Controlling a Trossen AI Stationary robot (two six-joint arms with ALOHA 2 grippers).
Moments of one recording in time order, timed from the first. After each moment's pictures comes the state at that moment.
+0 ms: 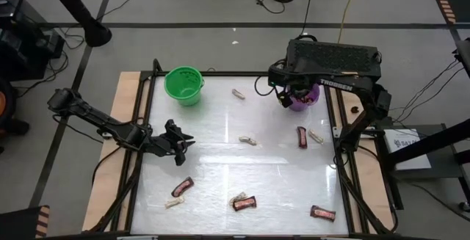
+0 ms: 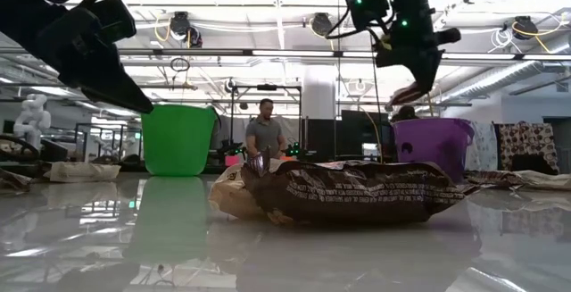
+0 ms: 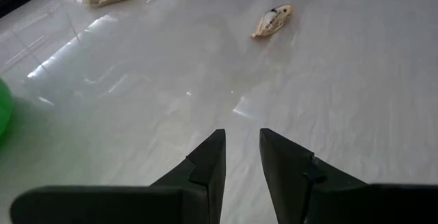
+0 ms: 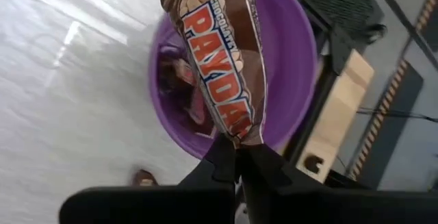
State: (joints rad) left arm -0.39 0.90 0.33 -0.14 -0.56 -0.54; right arm -0.43 1.65 1.51 -1.57 0.43 0.69
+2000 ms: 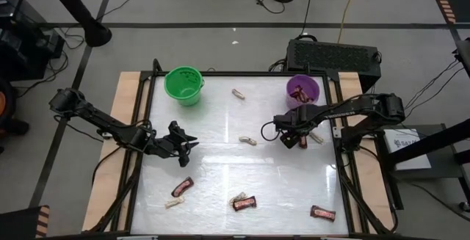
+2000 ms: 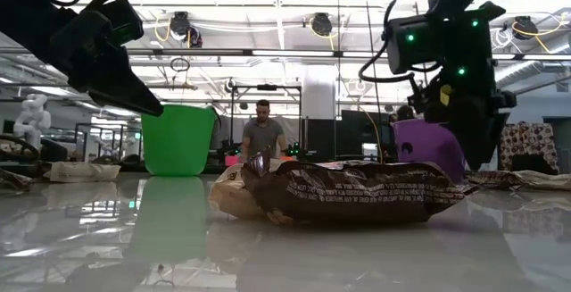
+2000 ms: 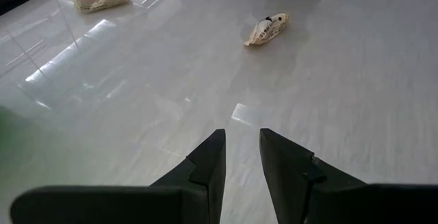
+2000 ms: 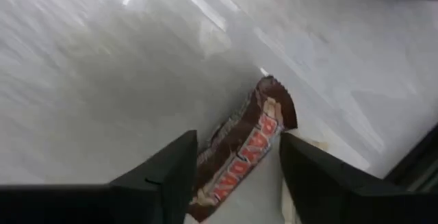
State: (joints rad) left arm -0.39 1.00 0.33 -0.02 -0.57 -0.54; right arm -0.11 1.50 0.85 -1.03 0.15 0.83
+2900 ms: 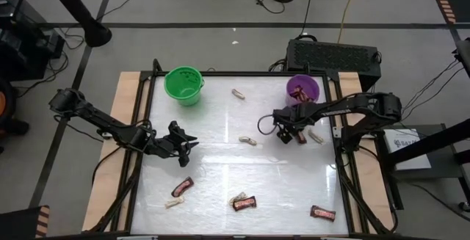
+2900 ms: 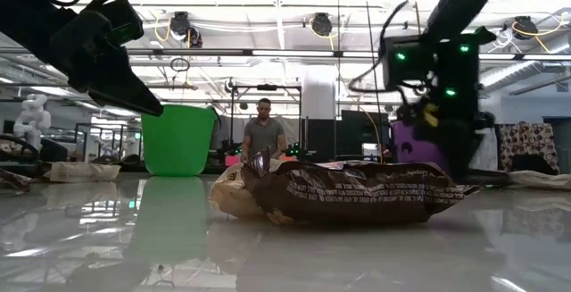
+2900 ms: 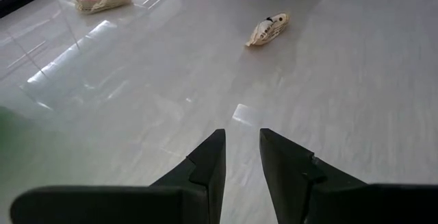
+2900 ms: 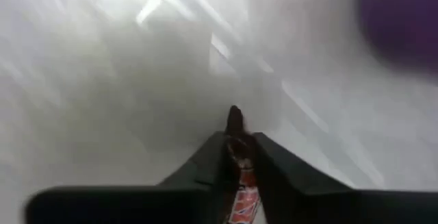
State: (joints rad) left arm -0.39 1.00 0.33 -0.02 -0.58 -0.54; right arm -0.19 1.54 0.78 -0.81 0.21 0.67
